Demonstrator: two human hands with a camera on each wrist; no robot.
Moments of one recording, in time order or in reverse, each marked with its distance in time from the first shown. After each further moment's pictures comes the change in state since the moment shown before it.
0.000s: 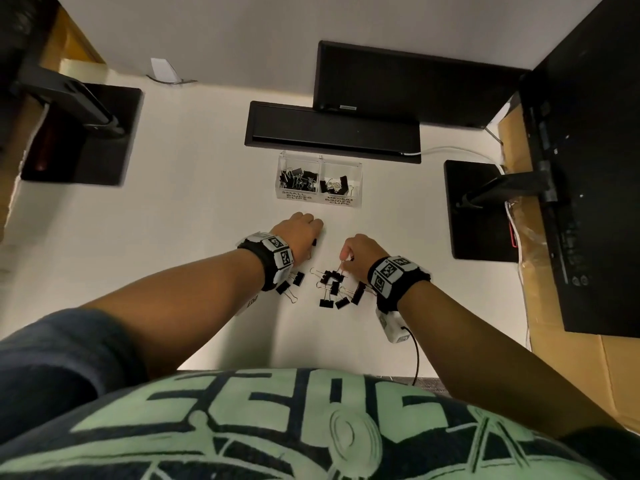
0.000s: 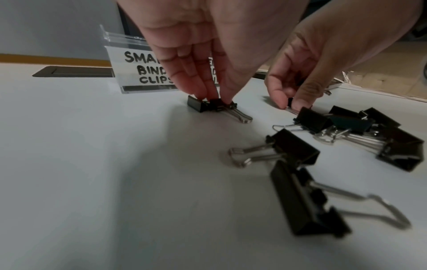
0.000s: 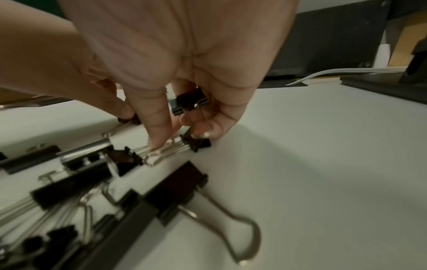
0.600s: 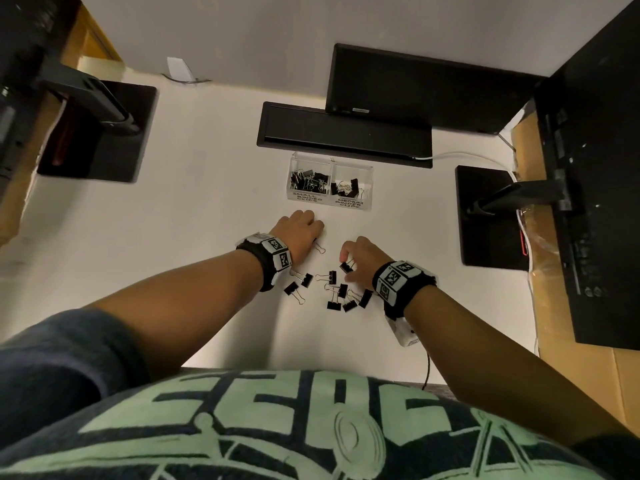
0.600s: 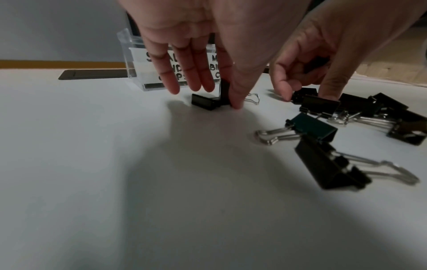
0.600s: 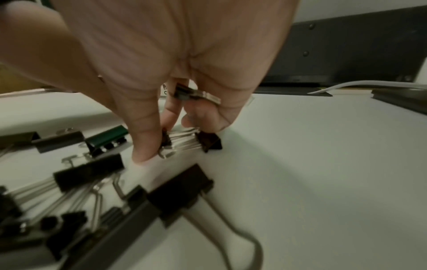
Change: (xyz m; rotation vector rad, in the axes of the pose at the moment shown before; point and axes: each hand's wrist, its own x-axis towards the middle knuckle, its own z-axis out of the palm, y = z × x) left_hand -0.008 -0.017 0.002 0.042 0.070 0.029; right_hand 0.000 -0.006 0.005 -0.070 -0.086 -0.061
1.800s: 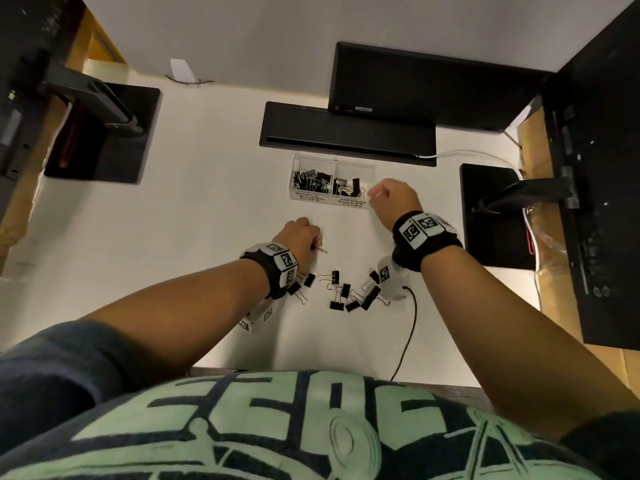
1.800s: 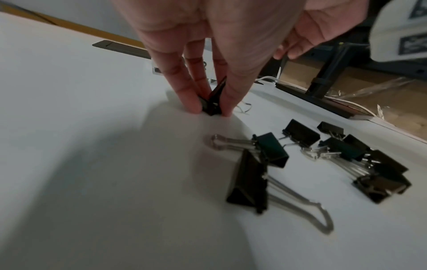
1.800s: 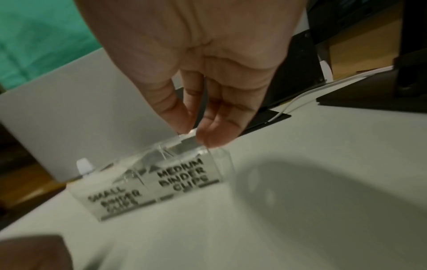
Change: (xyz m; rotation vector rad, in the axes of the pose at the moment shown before) left_hand -0.006 0.007 0.008 -0.378 0.027 -0.218; right_hand 0.012 -0.014 -0.089 0.372 0.475 0.172
